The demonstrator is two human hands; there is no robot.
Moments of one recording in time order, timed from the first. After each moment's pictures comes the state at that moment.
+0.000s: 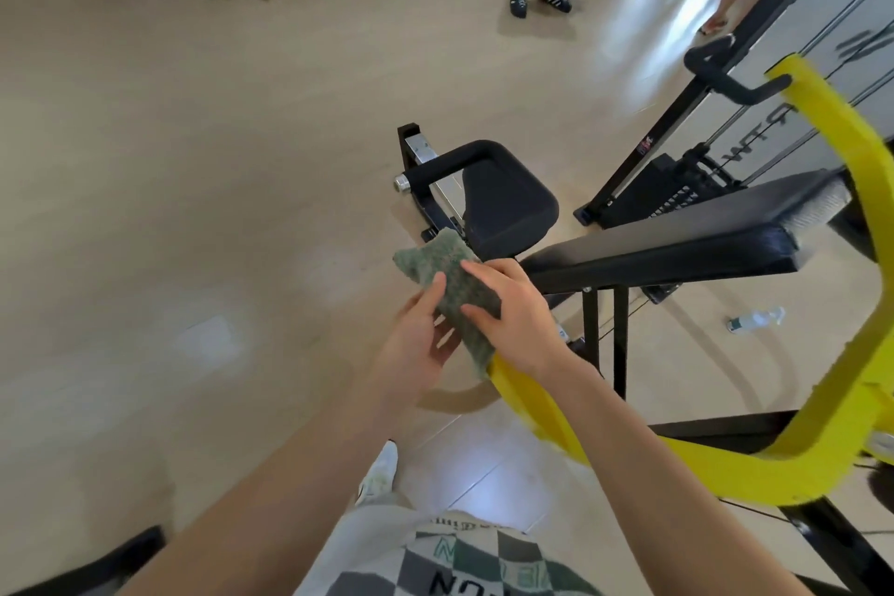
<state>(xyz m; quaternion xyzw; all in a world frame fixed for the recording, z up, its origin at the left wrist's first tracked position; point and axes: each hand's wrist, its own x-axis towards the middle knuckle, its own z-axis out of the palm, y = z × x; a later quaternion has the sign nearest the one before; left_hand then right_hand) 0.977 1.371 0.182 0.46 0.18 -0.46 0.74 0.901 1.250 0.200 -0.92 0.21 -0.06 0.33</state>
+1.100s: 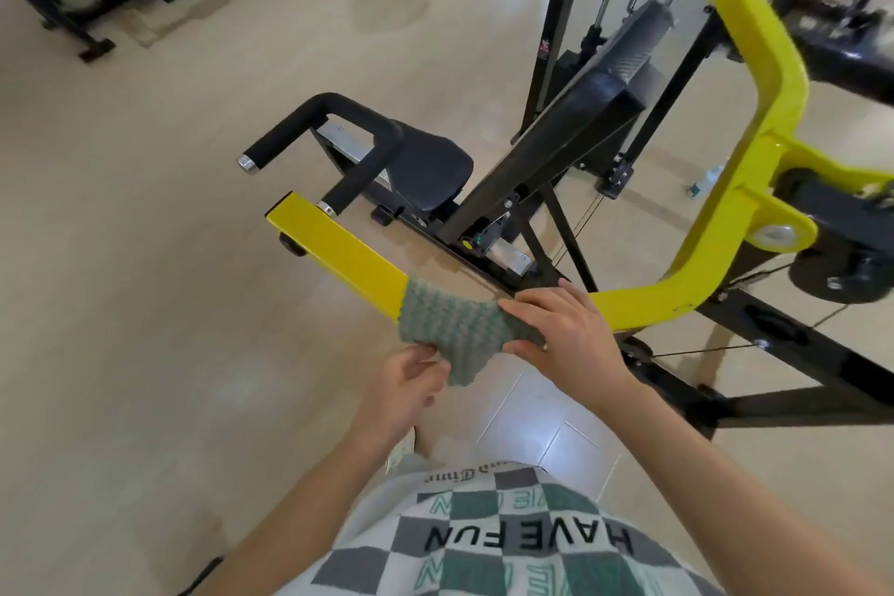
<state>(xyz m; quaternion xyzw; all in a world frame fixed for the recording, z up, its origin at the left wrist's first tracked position) 0.807 1.389 0.162 0.73 -0.11 -0.49 0.46 0.644 1.209 0.154 -0.95 0.26 -0.12 0.15</state>
